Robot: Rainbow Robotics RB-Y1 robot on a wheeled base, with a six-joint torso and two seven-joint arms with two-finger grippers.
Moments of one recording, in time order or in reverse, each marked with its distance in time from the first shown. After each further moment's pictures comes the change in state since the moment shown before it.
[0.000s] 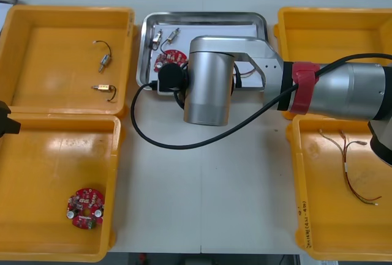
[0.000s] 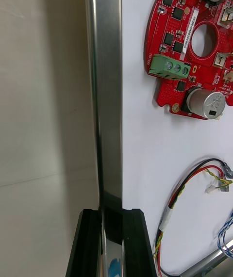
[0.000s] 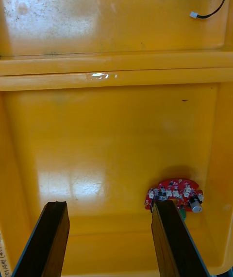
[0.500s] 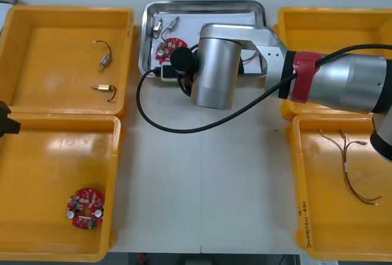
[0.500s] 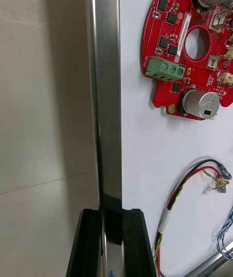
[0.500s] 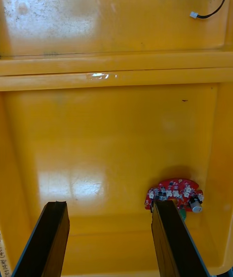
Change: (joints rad) right arm -0.023 0.000 0.000 0.134 0.000 -0.153 0.061; left arm 0.000 0.000 0.000 0.000 0.000 0.000 0.000
